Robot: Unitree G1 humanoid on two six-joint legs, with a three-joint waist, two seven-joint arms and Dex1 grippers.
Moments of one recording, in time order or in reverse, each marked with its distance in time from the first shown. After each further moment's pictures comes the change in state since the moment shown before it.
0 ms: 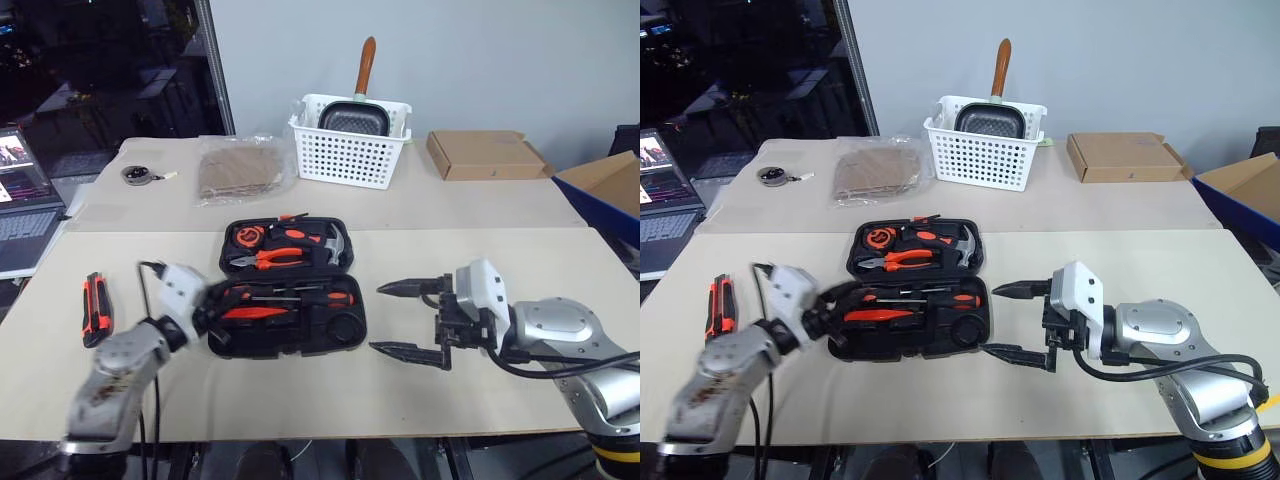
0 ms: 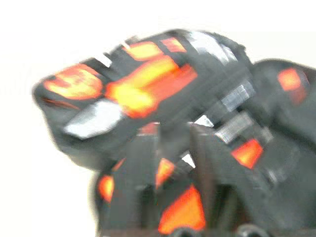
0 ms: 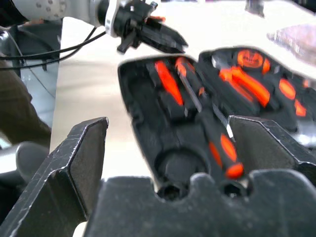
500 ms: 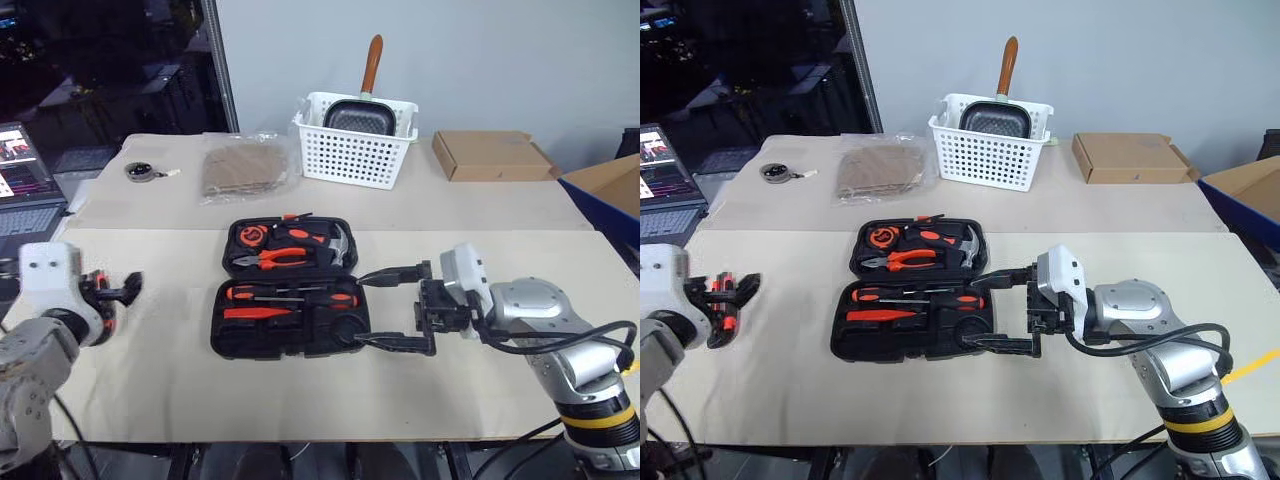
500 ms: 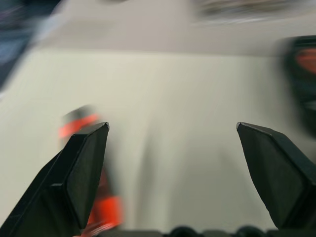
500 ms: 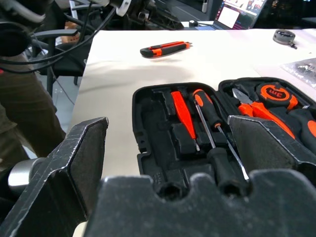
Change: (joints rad) left arm -0.116 0.086 0.347 -0.040 -0.065 0.718 0.460; right arm -0.111 0.060 0.081 0.130 -0.009 -0.043 0.100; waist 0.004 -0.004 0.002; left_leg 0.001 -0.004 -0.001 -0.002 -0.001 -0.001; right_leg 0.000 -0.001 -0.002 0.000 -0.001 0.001
